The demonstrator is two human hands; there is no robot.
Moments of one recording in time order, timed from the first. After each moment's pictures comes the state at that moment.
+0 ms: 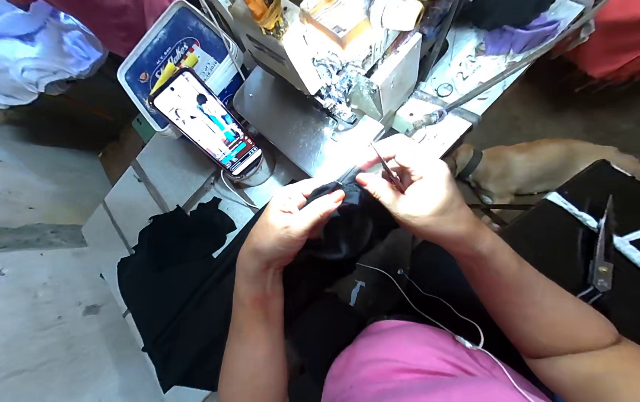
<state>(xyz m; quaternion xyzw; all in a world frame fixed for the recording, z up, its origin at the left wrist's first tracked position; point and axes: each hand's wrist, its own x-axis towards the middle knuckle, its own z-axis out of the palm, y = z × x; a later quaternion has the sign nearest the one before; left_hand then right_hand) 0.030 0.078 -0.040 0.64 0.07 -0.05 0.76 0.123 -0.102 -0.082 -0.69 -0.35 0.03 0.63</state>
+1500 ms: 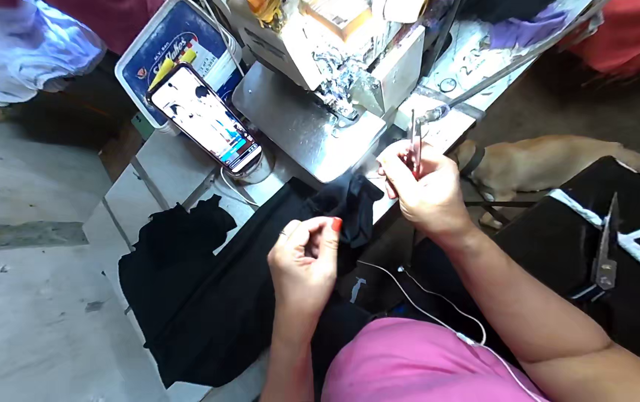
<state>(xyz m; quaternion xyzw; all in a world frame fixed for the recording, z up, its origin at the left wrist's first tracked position) -0.014 0.030 -0.073 0.85 0.16 0.27 0.42 0.119 -0.100 -0.103 -0.67 -0.23 0.05 0.70</state>
